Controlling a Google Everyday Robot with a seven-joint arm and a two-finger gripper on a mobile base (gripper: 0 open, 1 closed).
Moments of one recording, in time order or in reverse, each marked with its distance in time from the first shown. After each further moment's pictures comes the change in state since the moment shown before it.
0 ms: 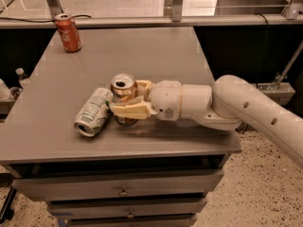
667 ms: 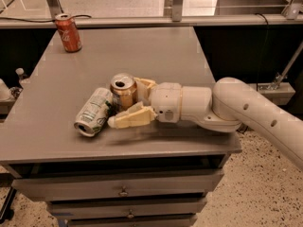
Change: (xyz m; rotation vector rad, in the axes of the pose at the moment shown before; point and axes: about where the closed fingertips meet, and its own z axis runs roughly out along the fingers) arm 0.002 0.002 0.000 -0.001 -0.005 0.005
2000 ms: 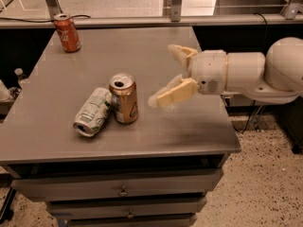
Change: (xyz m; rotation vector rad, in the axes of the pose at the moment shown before) arm -0.061 -0.033 -0.088 0.095 0.108 -0.077
